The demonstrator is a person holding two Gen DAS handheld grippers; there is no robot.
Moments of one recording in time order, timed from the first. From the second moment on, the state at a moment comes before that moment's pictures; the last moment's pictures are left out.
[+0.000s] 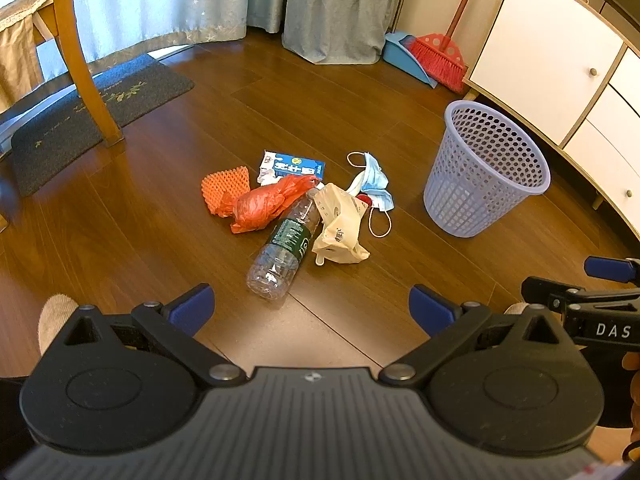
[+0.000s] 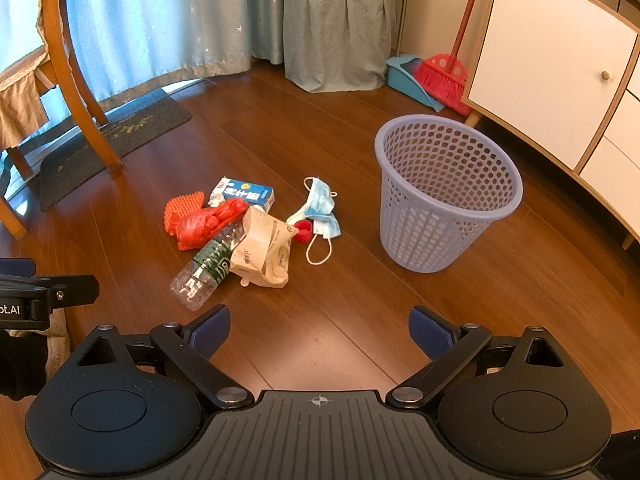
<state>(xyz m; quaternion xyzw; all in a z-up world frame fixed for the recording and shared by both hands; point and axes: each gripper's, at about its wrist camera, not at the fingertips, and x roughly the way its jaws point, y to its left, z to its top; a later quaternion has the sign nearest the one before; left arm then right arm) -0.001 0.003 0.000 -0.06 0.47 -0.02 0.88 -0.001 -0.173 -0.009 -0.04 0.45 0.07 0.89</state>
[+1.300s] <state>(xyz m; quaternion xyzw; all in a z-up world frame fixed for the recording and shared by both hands) 0.005 0.007 0.002 -0.05 0.47 -0.03 0.88 0.003 -0.173 -0.007 -0.04 0.45 0.07 0.89</state>
